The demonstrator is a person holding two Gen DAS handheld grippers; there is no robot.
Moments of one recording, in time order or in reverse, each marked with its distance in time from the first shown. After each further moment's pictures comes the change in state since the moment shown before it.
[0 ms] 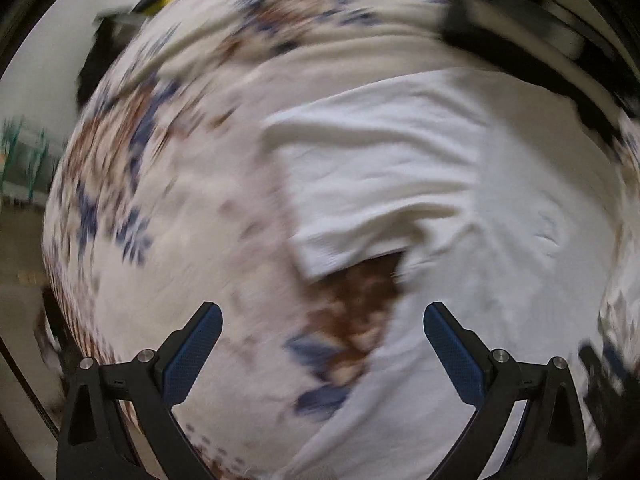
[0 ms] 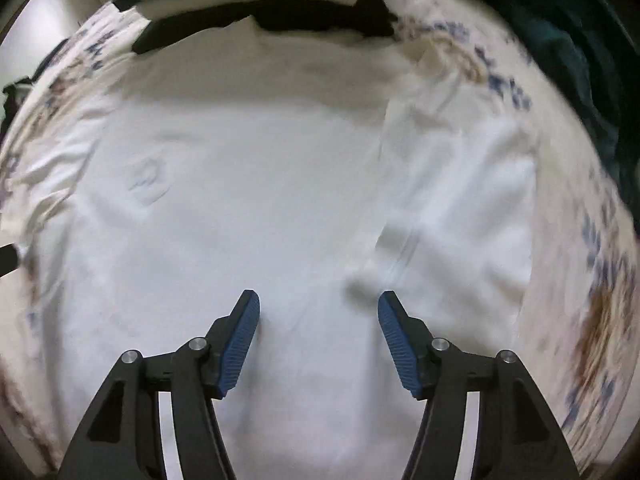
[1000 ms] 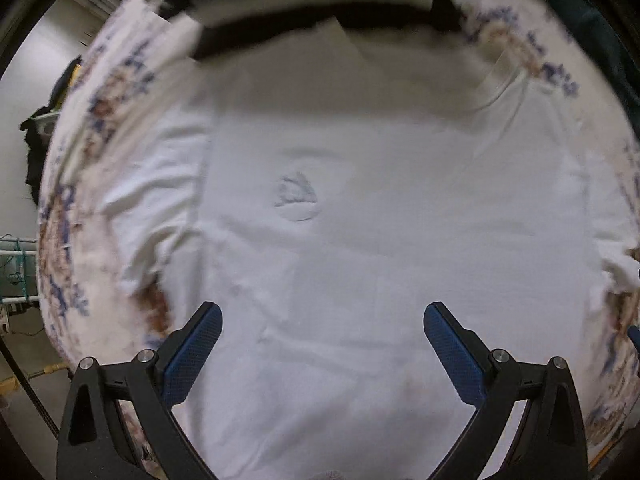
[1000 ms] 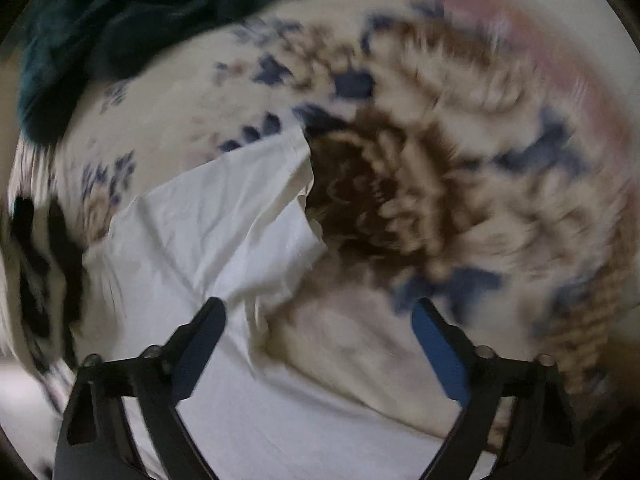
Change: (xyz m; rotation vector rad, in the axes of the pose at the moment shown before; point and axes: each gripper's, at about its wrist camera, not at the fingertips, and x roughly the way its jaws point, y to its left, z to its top) left arm 0.000 -0.209 -0.018 0.419 0.031 0.004; right arm -0.065 -0.337 -0.090 1.139 0.080 0.067
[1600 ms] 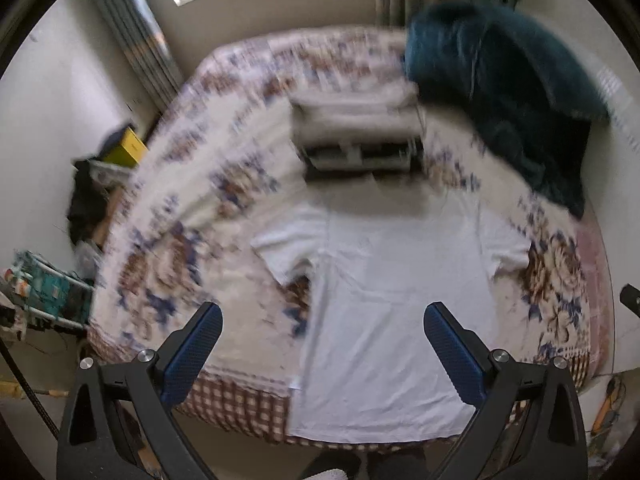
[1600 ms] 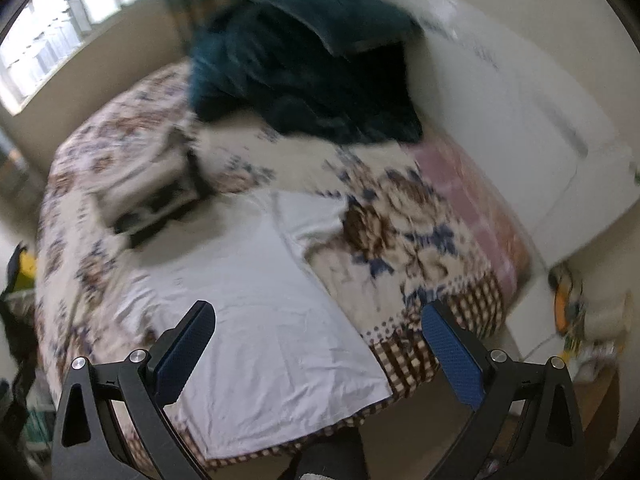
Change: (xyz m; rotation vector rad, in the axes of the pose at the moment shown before) left arm -0.295 0.117 -0.145 0.003 -0.375 -0.065; right arm -0.401 0.036 -0.252 -0.482 -0.356 -0.094
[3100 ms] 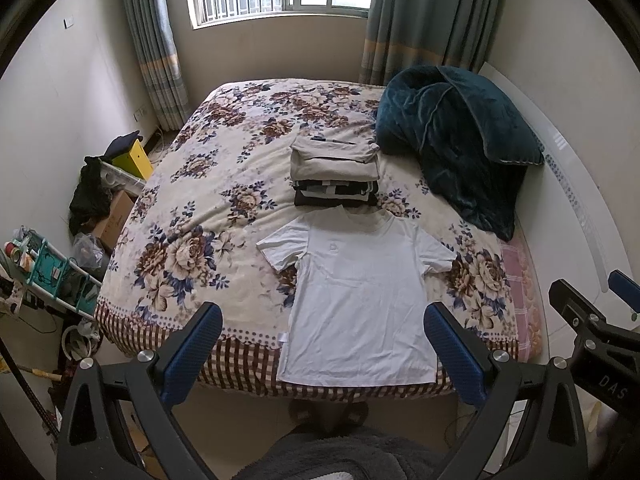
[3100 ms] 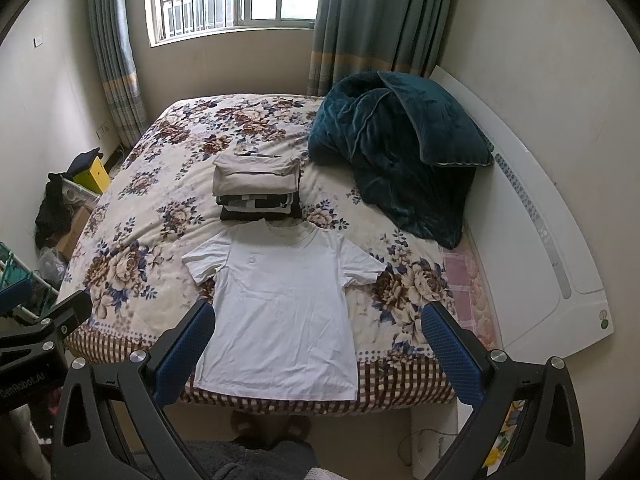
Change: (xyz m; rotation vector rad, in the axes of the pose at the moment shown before) left arm -0.269 0.064 -0.068 -0.076 -0.142 -0.134; right arm -0.303 0.047 -0.102 -0.501 -0.237 0.146
